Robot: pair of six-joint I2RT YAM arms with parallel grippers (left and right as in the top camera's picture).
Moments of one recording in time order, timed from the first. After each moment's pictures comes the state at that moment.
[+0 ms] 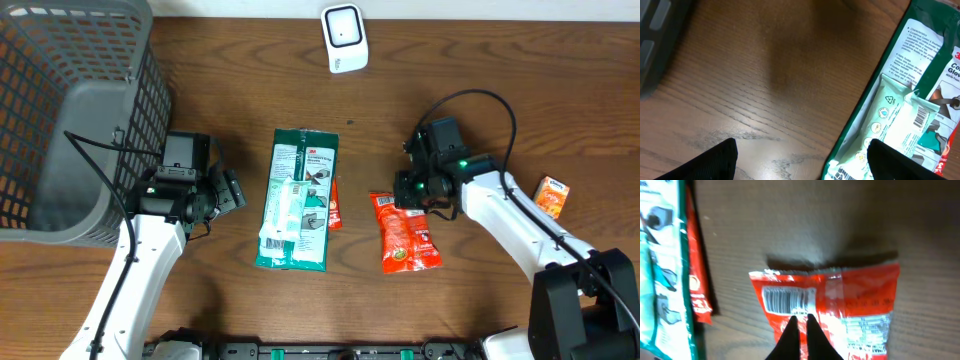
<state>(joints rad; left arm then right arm) -0.11 1.27 0.90 -0.83 -0.04 -0.49 0.30 1.61 0.97 -0.63 -0.24 0.32</state>
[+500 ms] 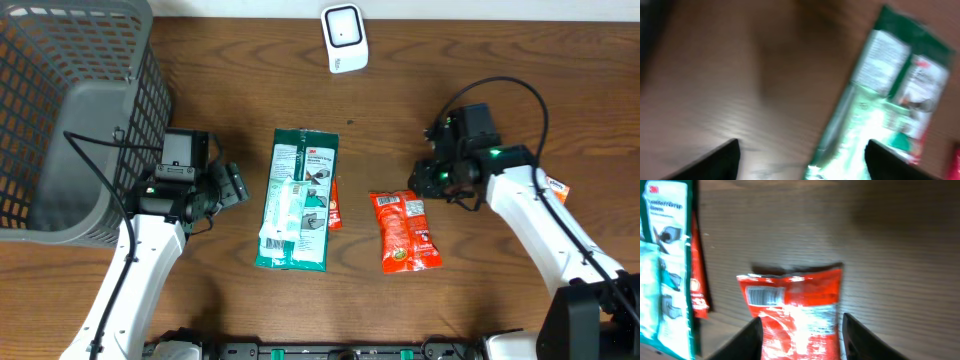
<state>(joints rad) -0.11 1.27 0.90 -0.76 0.06 -0.49 0.18 1.55 1.05 -0.76 -0.24 0.21</state>
